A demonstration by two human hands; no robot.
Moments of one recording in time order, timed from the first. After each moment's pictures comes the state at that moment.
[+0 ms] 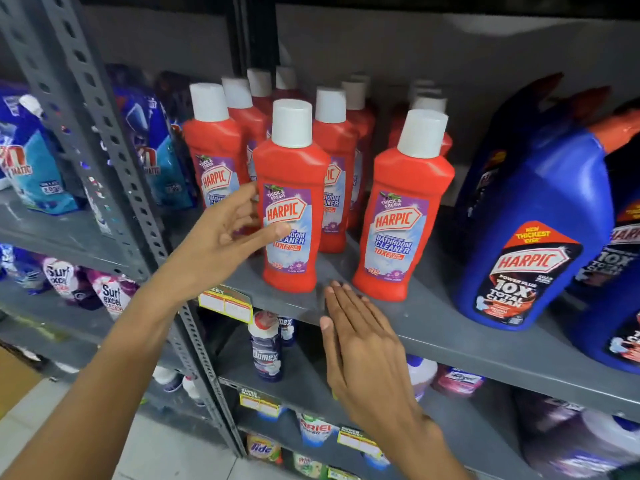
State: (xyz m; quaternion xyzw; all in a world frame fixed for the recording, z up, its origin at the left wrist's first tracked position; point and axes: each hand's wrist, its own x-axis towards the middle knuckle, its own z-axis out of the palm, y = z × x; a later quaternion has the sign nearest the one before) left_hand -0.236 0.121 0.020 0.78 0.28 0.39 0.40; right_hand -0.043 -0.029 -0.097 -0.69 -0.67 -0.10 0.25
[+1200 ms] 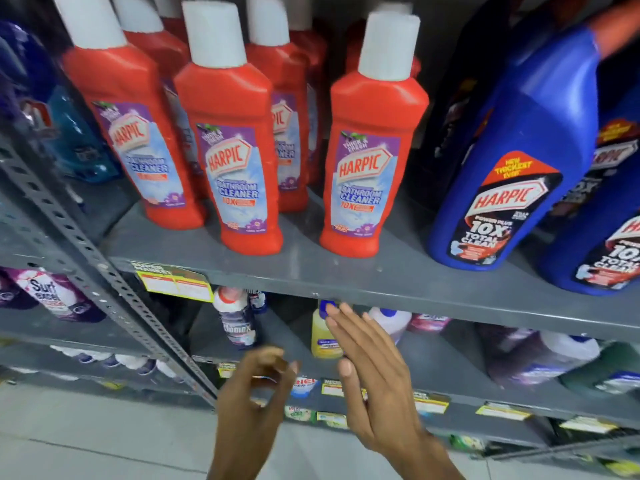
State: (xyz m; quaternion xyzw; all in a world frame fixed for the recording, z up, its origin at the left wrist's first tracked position) left_hand -0.207 -0.024 -0.197 0.65 0.44 0.46 0.42; right_hand -0.023 -0.092 -0.171 -0.60 -0.67 -0.04 0.44
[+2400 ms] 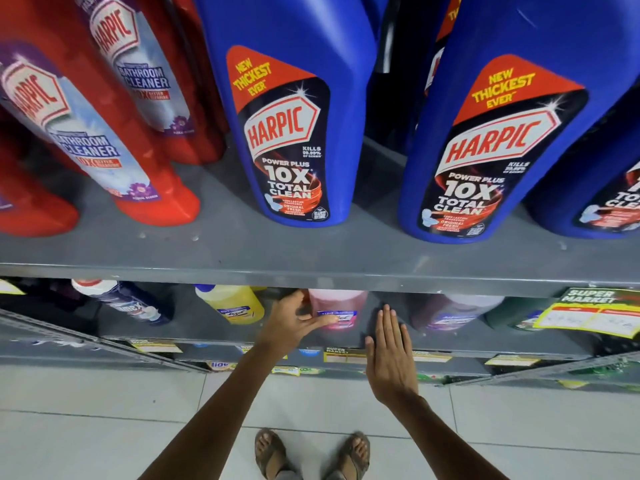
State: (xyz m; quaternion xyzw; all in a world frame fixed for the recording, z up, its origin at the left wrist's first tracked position) left_hand 0.033 -0.022 -0.308 0.69 0.41 0.15 0.57; right_hand 0.190 -0.207 -0.398 -0.87 -0.46 0.13 0.14
